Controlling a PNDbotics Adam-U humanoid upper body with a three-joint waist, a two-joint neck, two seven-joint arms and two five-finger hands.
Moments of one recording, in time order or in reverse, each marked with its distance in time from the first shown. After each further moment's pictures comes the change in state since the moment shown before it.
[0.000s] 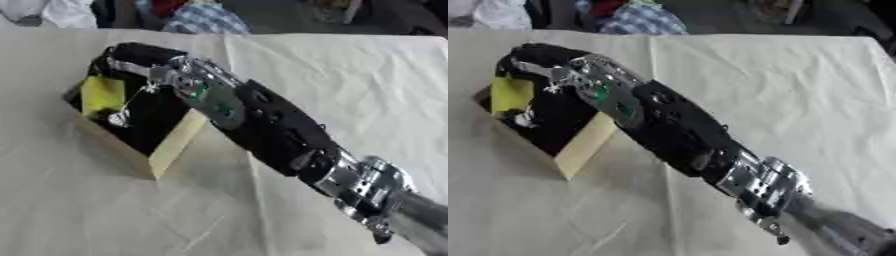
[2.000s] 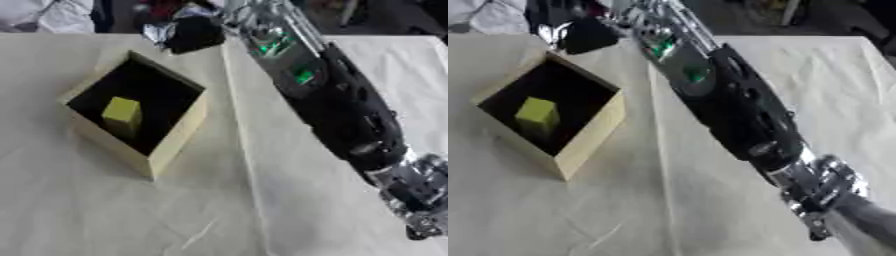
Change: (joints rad) left arm 0.070 0.002 0.005 0.000 -0.051 0.029 0.012; right arm 0.110 -0.240 -0.252 -0.488 -0.247 0.210 -0.135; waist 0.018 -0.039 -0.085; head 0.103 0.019
